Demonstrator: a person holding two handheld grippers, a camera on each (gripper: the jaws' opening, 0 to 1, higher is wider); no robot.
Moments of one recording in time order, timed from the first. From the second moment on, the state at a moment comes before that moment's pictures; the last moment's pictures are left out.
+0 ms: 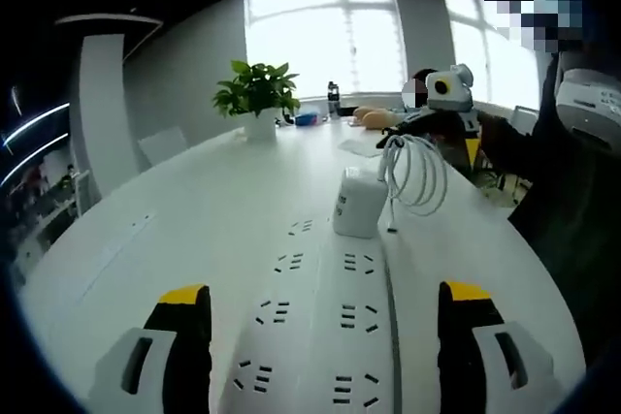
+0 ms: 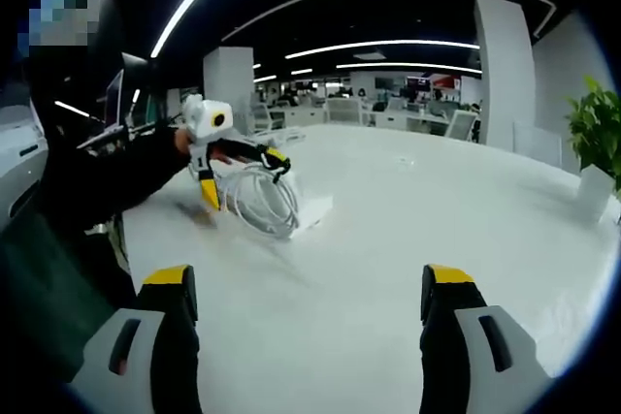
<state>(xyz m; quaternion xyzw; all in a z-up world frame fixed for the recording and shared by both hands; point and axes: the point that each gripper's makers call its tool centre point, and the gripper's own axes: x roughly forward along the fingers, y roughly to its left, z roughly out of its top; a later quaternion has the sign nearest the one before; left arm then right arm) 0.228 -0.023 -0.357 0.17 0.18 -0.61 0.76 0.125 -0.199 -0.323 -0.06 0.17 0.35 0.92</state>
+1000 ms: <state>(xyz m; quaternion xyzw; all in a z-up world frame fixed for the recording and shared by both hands) 0.215 0.037 -0.308 0.12 0.12 -0.52 0.84 0.127 -0.186 -0.325 -0.08 0.18 0.37 0.91</state>
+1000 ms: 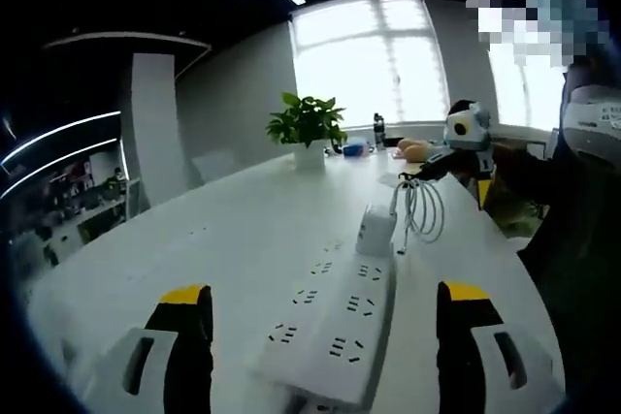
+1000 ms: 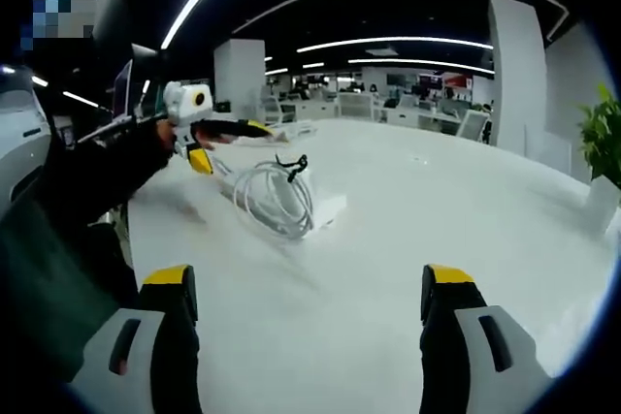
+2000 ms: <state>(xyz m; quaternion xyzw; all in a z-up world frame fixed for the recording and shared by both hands) 0.171 0.095 -0.300 0.05 0.13 -0.43 0.89 0.126 -0.181 -0.317 -0.09 0.17 0.38 0.90</state>
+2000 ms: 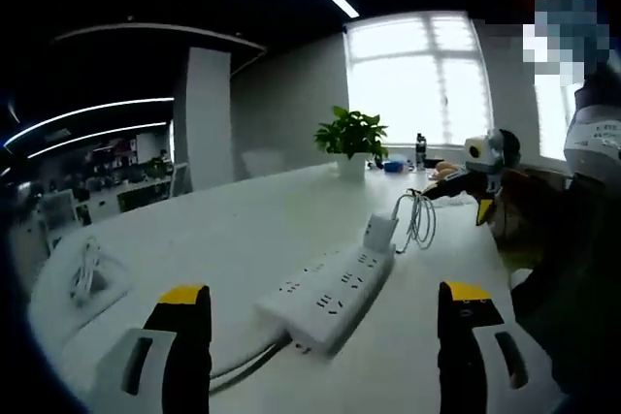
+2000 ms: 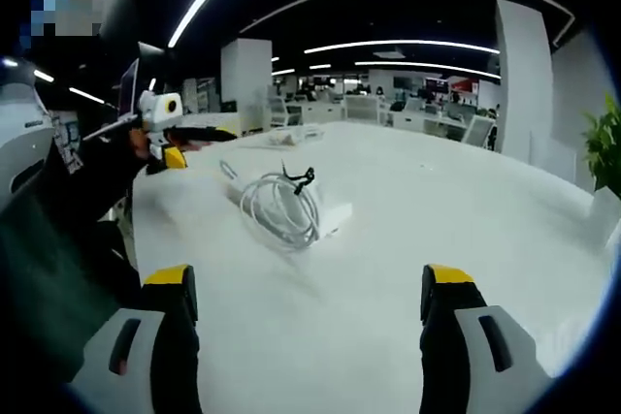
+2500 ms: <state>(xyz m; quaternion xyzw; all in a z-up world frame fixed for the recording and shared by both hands) 0.146 0.120 -0.294 0.04 0.12 -0.39 0.91 0.127 -0.176 -0.315 -0.09 0.17 0.39 0.90</state>
